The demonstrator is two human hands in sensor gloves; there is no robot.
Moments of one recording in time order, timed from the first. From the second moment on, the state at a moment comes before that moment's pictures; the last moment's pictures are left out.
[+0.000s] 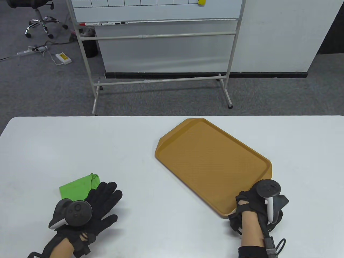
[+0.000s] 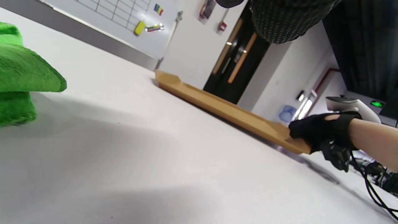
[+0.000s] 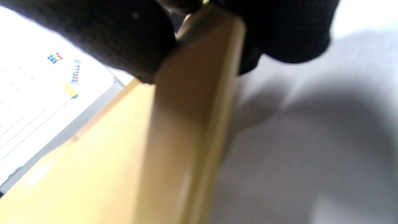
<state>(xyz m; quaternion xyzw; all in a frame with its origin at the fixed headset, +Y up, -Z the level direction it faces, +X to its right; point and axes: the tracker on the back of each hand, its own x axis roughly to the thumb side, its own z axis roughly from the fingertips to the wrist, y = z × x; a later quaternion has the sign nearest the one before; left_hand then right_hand) -0.305 -0.729 -0.300 -0.05 -0.30 0.21 0.93 0.265 -0.755 -0.340 -0.31 0.02 0.88 0.35</state>
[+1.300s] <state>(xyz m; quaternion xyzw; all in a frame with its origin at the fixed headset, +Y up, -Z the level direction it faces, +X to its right) -0.361 -0.725 -0.312 -0.03 -0.11 0.20 0.97 0.173 -0.759 -0.340 -0.09 0.22 0.95 0.18</state>
